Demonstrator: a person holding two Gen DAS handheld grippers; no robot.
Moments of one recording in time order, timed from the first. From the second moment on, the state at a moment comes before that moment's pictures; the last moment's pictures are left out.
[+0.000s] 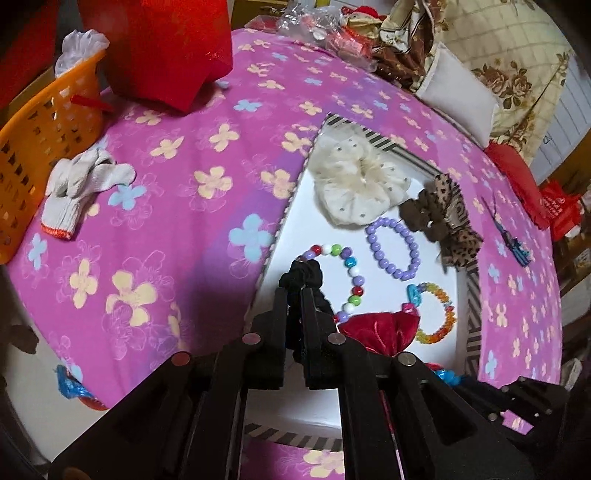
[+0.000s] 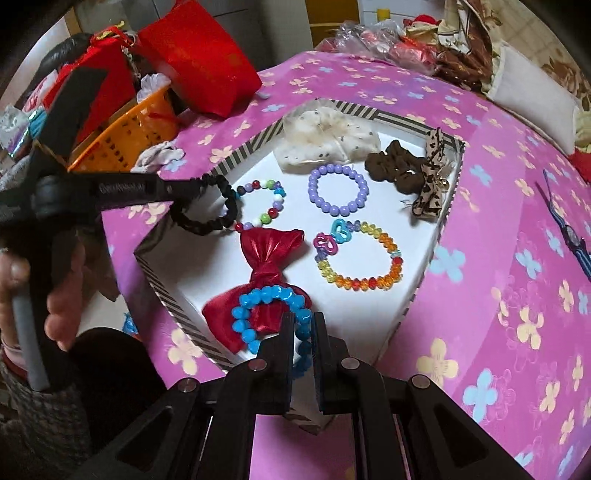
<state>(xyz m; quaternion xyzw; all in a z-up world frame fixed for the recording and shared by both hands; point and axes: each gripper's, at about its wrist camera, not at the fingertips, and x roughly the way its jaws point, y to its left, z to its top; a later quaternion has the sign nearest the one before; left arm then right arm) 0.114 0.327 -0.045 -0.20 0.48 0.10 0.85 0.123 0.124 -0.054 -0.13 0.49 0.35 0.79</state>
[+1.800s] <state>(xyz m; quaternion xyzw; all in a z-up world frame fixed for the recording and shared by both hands) 0.101 0.133 0.029 -0.12 0.44 0.07 0.89 0.235 -0.184 -0.104 0.00 0.46 0.00 0.89</state>
